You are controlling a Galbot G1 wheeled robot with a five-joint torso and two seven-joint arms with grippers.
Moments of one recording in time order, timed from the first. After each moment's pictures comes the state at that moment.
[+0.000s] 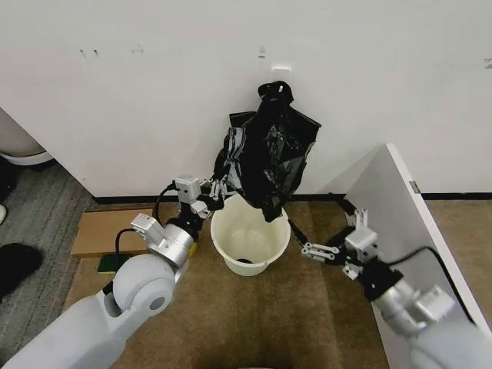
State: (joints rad) left arm 0.78 -0.86 0.04 -2.15 -0.91 -0.05 -0.29; right arm -1.30 0.58 0.42 2.40 0.36 -0.06 0.04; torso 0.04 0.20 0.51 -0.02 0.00
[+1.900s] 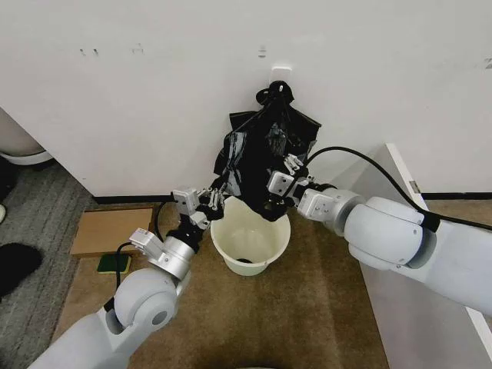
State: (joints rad) left arm 0.95 -0.88 -0.05 -2.21 -0.85 -0.07 -0.27; right arm 0.09 0.58 -0.71 2.20 0.36 -0.74 0.06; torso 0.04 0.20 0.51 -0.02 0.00
